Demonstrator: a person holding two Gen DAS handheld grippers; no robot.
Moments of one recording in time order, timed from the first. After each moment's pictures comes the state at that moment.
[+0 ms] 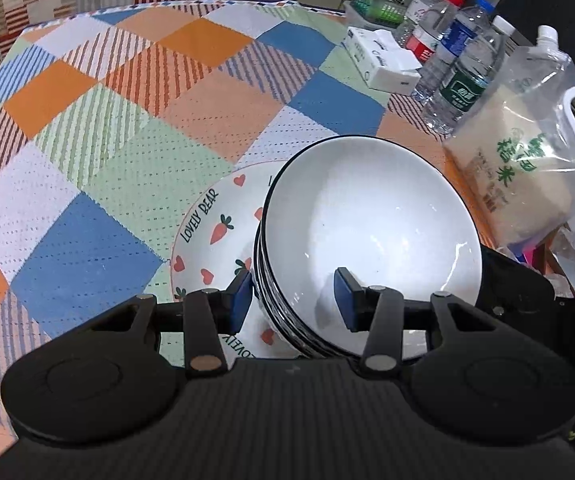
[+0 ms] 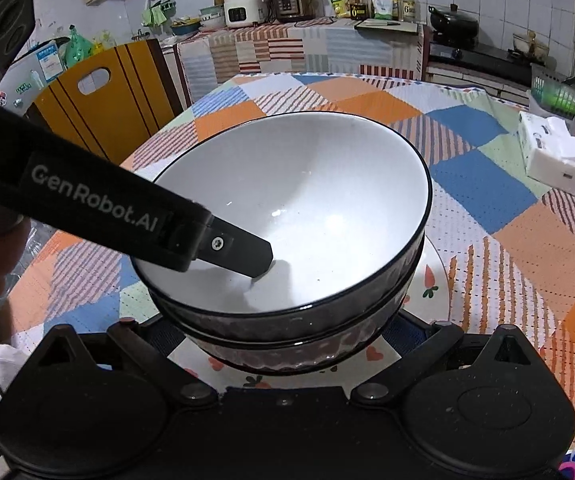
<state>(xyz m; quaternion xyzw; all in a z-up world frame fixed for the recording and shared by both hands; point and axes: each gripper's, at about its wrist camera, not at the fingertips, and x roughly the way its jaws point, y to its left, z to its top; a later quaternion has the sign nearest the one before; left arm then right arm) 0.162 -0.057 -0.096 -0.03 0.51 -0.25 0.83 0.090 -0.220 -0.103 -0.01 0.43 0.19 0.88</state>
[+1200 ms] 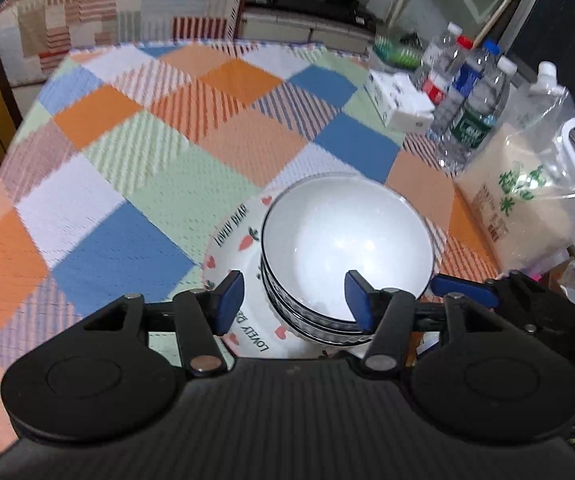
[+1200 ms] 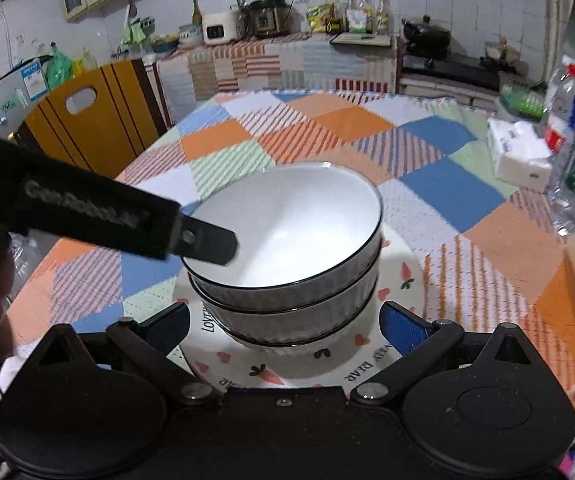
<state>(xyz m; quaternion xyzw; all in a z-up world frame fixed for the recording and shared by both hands) 0.119 -0.039 -0.056 -0.04 0.45 -0.19 0.87 0.059 -0.223 -0.076 0.00 0.40 0.15 0.90</state>
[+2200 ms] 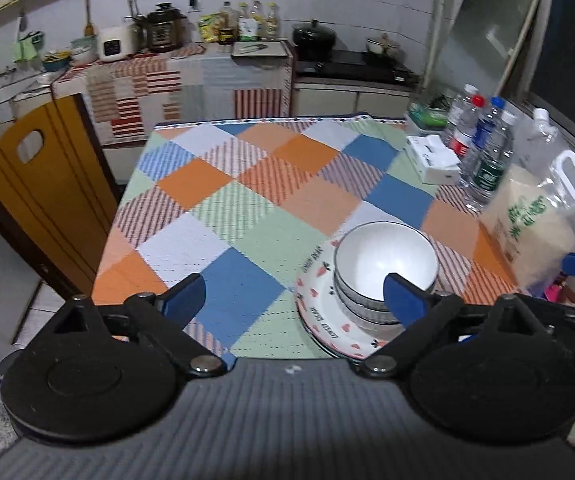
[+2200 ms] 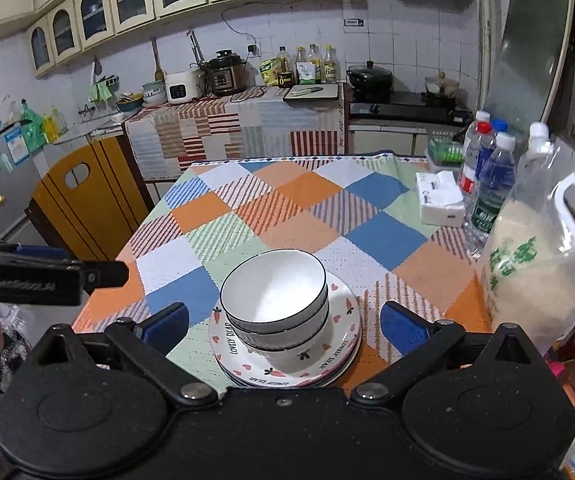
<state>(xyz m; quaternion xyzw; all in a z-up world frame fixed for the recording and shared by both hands) 0.029 0.015 0.037 0.00 0.37 -0.11 0.92 -0.024 -0.232 0.050 0.02 0.36 0.07 0.93</state>
